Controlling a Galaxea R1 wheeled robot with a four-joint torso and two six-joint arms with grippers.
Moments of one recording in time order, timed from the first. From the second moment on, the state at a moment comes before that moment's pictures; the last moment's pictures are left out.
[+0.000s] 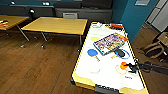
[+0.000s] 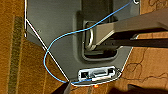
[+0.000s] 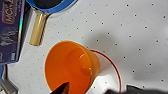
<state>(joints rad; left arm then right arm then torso) 1.46 2.84 -2.41 0.11 -0.12 -0.07 -0.28 2.42 -2.27 0.39 -0.46 0.54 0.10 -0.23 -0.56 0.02</state>
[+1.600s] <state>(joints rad) 1.43 2.86 -2.42 0.11 -0.12 -0.07 -0.12 1.97 -1.80 0.35 -0.60 0.57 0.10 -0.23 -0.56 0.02</state>
